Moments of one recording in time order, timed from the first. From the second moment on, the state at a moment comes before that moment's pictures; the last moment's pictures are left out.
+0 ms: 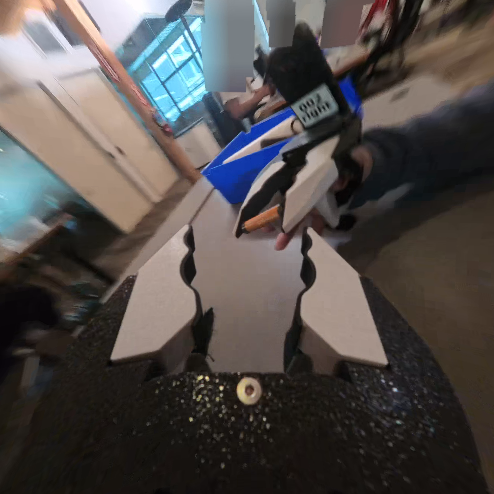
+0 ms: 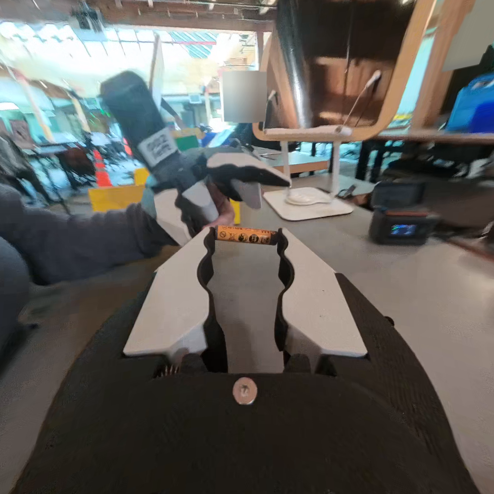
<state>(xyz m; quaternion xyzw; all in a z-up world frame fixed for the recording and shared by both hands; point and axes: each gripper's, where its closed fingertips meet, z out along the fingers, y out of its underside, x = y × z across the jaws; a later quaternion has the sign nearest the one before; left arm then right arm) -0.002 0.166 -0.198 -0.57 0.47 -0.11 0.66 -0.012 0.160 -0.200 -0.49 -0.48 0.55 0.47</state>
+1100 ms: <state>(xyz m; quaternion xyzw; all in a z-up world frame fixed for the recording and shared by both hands) 0.006 0.160 -0.162 -0.51 0.10 -0.74 0.42 -0.001 0.152 -0.166 -0.35 -0.51 0.34 0.71</state>
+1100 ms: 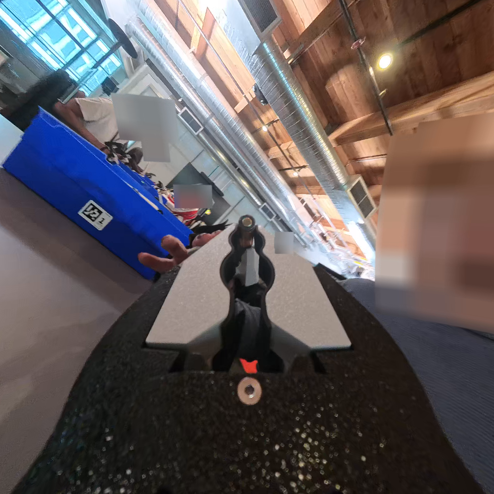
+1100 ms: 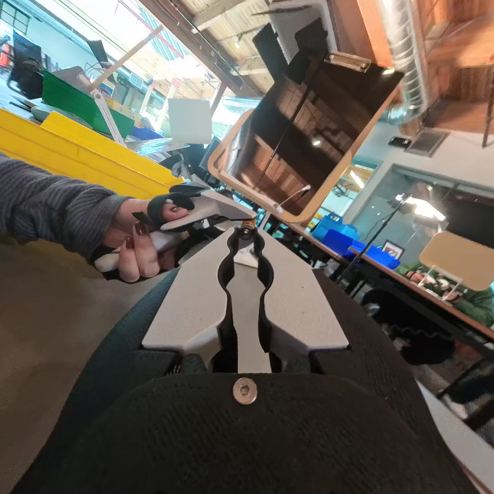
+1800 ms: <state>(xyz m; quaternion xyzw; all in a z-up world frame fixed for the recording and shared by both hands) -0.019 0.192 -0.212 -0.55 0.48 0.20 0.65 -0.001 0.171 -0.190 -0.52 -0.46 0.55 0.48</state>
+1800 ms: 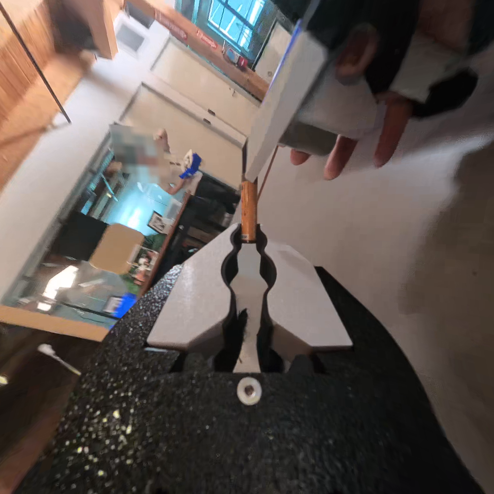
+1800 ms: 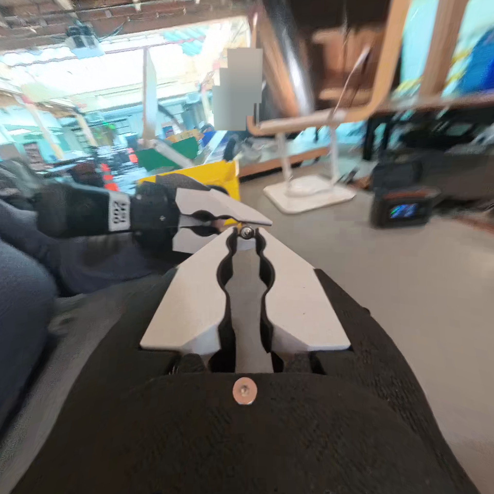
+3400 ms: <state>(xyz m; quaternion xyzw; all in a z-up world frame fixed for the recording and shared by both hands) -0.007 0.181 -0.209 -0.62 0.45 -0.04 0.64 -0.006 0.171 -0.191 -0.54 -0.44 0.55 0.47</state>
